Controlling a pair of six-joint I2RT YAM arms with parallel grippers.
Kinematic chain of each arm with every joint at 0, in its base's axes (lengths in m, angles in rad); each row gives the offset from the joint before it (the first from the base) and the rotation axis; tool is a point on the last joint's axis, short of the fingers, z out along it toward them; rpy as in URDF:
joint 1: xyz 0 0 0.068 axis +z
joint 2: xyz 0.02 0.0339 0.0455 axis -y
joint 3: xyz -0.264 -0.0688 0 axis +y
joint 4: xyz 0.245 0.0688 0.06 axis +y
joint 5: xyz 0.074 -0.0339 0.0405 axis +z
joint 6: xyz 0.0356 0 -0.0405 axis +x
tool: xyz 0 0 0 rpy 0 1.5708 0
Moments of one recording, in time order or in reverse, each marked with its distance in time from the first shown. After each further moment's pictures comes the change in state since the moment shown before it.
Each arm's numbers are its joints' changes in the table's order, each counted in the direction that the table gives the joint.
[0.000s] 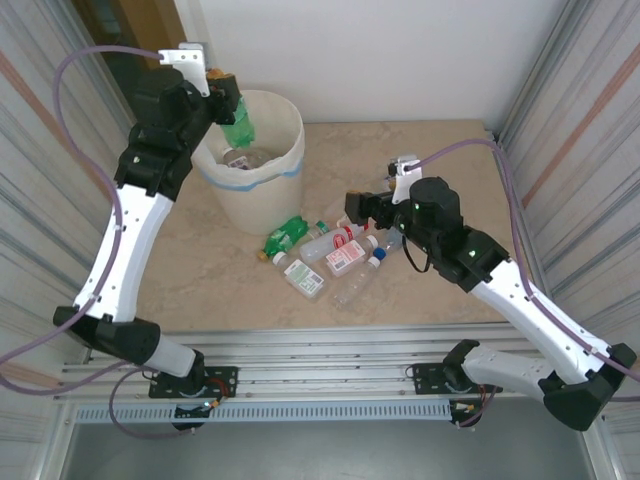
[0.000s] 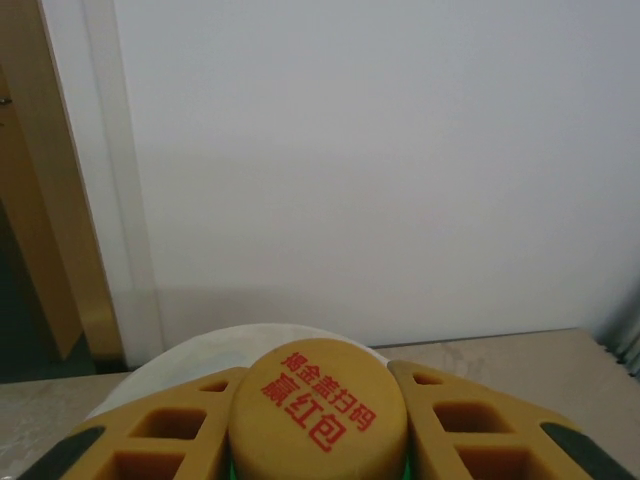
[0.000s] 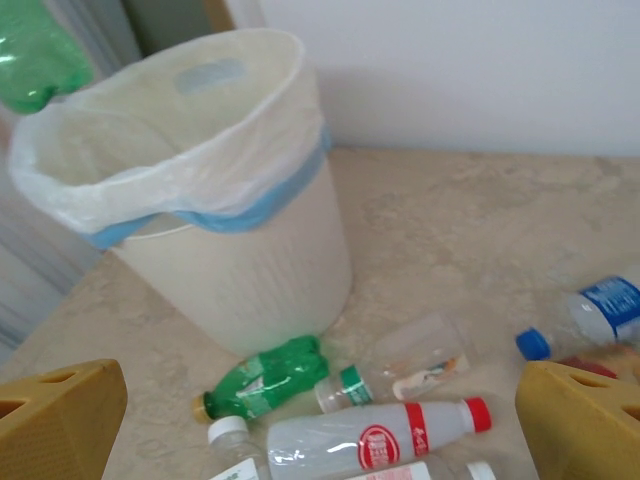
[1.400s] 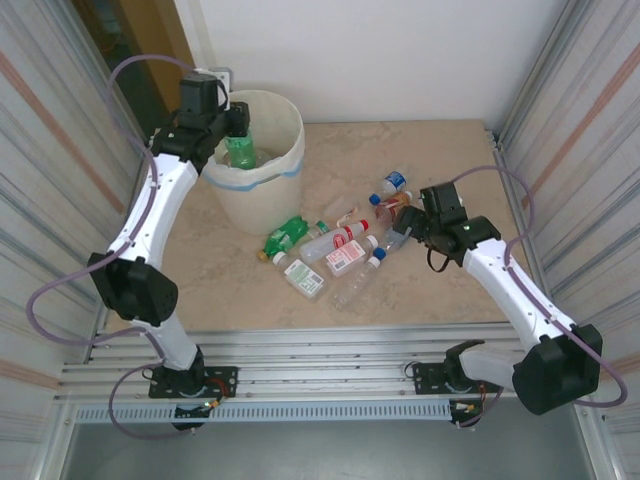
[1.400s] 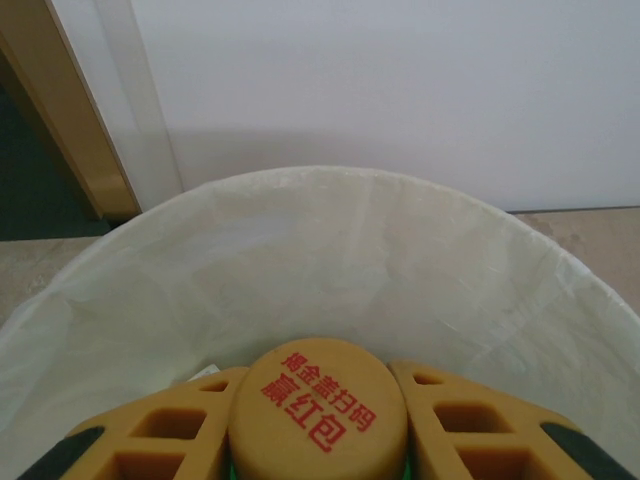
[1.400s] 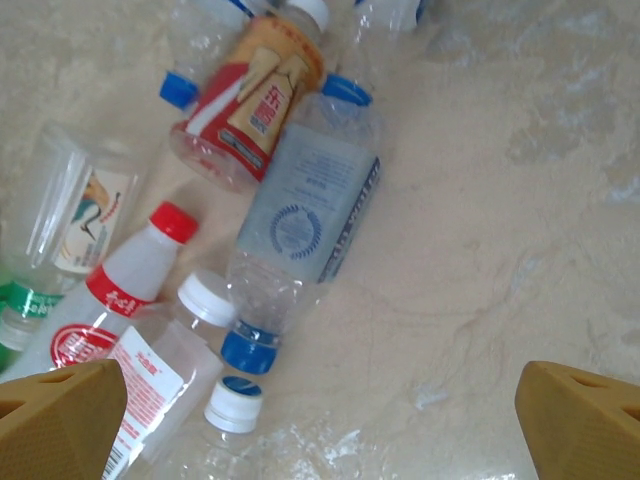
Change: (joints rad) left arm 0.059 -0.238 -0.011 0.111 -0.017 -0.005; right arm -0.354 -0.137 0.148 0.349 0.029 0.348
